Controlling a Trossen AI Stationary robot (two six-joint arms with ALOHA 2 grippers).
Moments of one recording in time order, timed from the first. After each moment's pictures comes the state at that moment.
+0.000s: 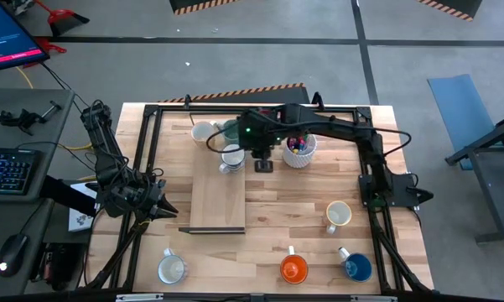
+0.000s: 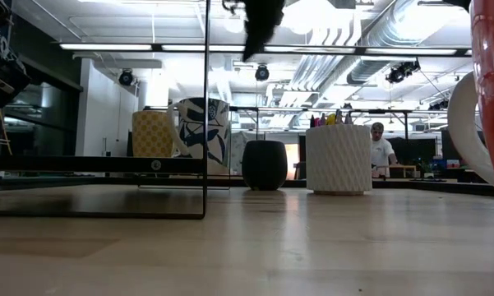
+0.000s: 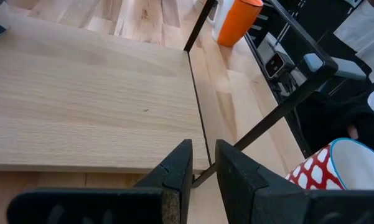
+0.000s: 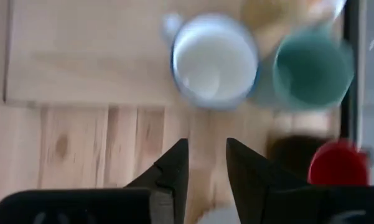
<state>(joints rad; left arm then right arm) -1.11 0.41 0.26 -0.47 -0.73 -0.81 -0.12 2.05 2.23 -1.33 0.03 -0.22</state>
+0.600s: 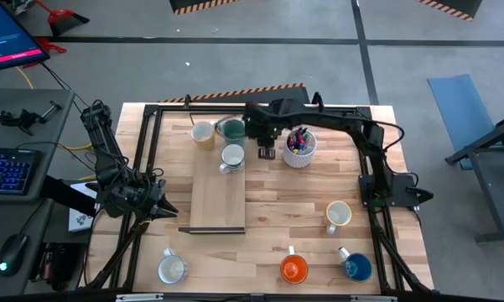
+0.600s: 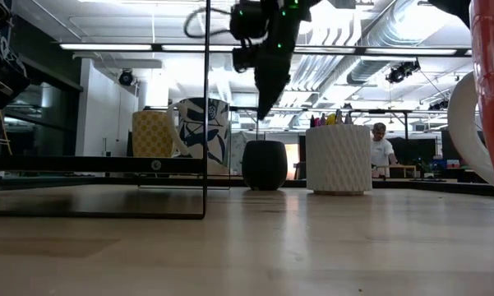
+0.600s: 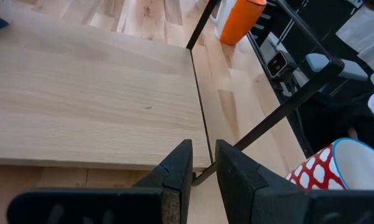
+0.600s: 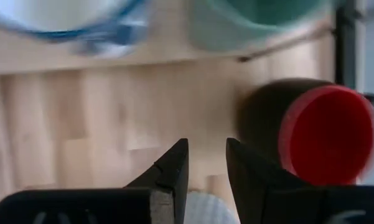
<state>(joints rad) -1.11 0.41 0.26 -0.49 -0.73 -0.84 -0.31 2.05 1.94 -1.12 0.05 -0.27</state>
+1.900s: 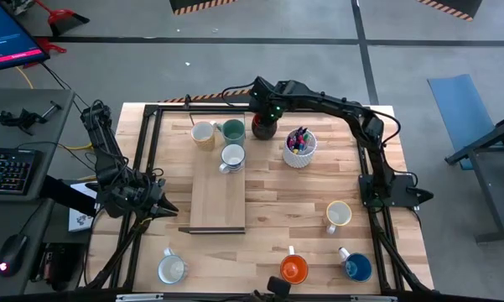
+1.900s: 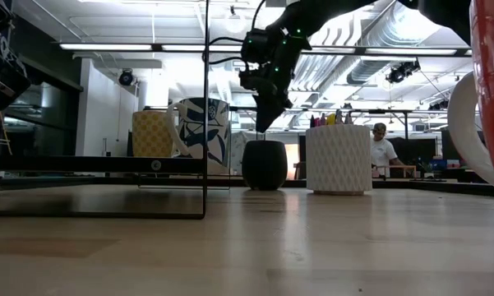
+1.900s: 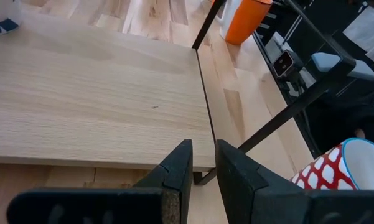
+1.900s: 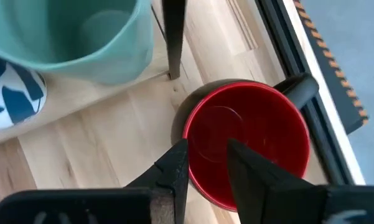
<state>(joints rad) -1.11 0.41 0.26 -0.50 -0.74 -0.84 -0.48 2.10 1.94 -1.00 -0.02 -0.11</state>
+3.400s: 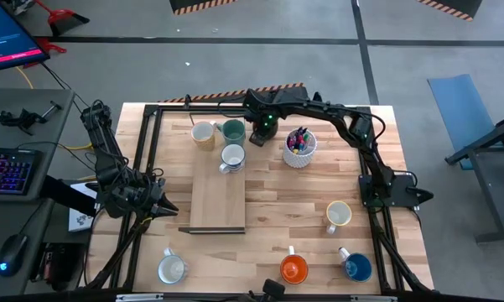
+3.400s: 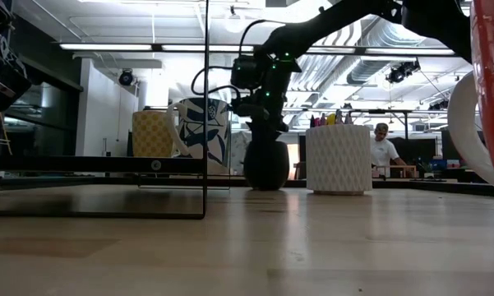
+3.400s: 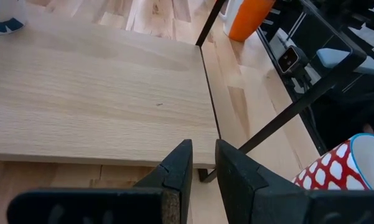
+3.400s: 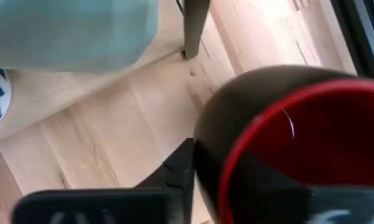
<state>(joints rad) -1.11 0.41 0.26 -0.53 -0.74 -0.83 -0.46 2.22 1.94 -0.99 -0.05 -0.05</state>
